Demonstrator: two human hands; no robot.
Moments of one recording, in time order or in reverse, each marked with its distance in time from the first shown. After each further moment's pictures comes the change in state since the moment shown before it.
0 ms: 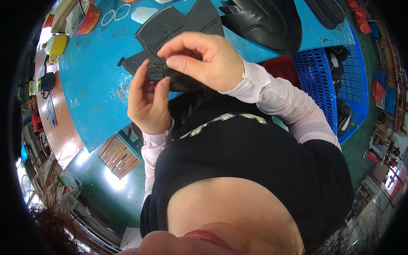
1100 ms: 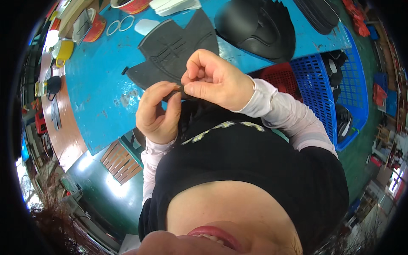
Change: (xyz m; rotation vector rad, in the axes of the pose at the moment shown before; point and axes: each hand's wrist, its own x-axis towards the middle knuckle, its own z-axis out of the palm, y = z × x) left_hand 0.004 0.022 0.005 0.182 -0.212 0.316; right_hand -0.029 -0.004 -0.014 0.322 -0.123 0.109
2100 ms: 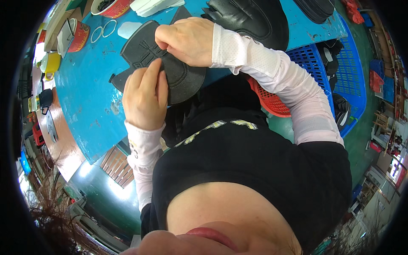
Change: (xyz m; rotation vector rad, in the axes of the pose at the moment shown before) left_hand 0.039 -0.016 0.008 0.696 -0.227 0.080; right_hand 0.070 -0.003 -0.055 -1.408 0.013 -0.532
